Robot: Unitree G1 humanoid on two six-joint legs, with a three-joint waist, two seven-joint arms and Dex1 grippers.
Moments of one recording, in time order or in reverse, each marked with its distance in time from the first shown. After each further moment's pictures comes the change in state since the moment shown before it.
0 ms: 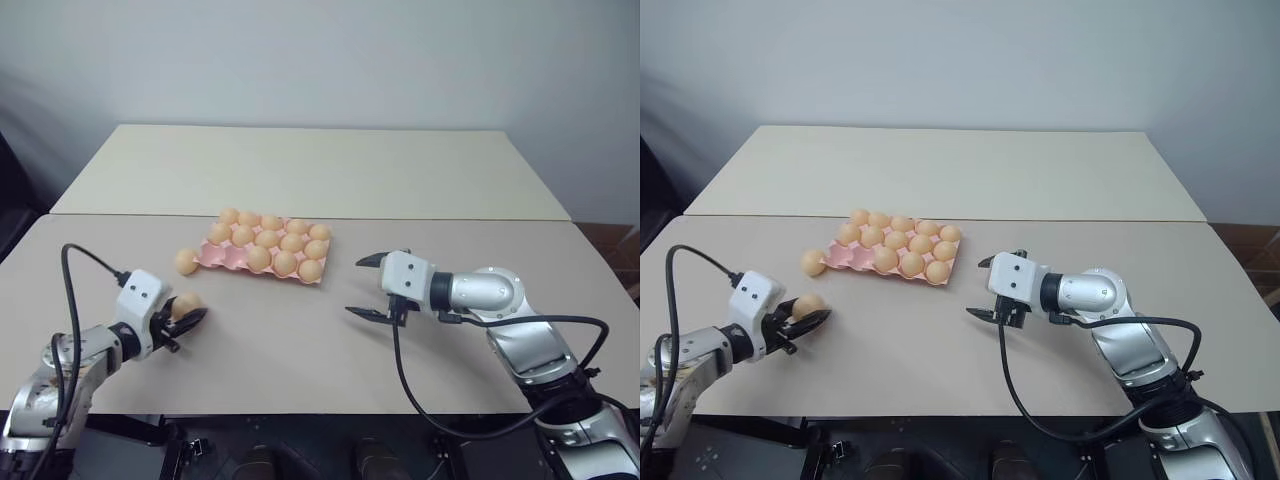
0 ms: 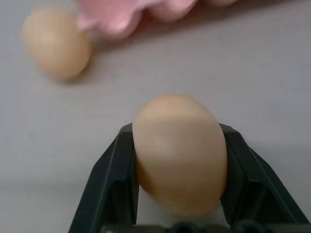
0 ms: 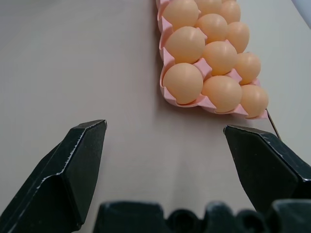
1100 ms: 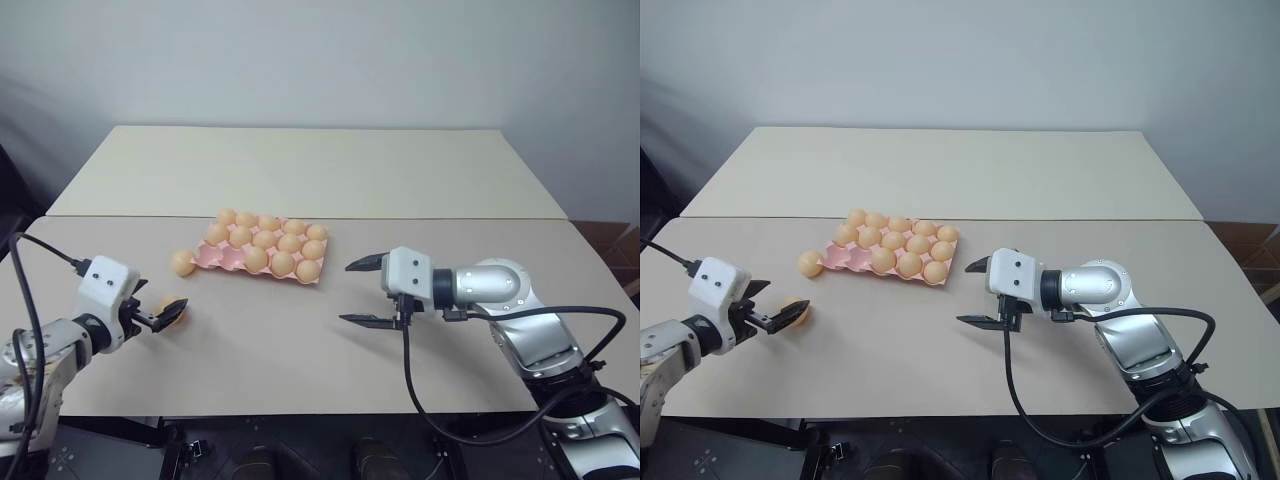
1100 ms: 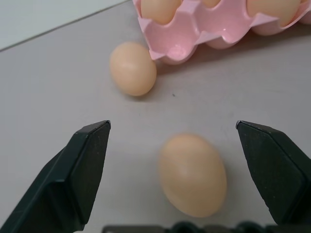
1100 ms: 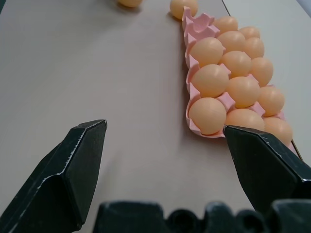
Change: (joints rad) left arm -0.005 0.049 0.103 0.012 0.013 0.140 0.084; right arm -0.025 -0.018 -0.008 -0.018 0.134 0.012 0.094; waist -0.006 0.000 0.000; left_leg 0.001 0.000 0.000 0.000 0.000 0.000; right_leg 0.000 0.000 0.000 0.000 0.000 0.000
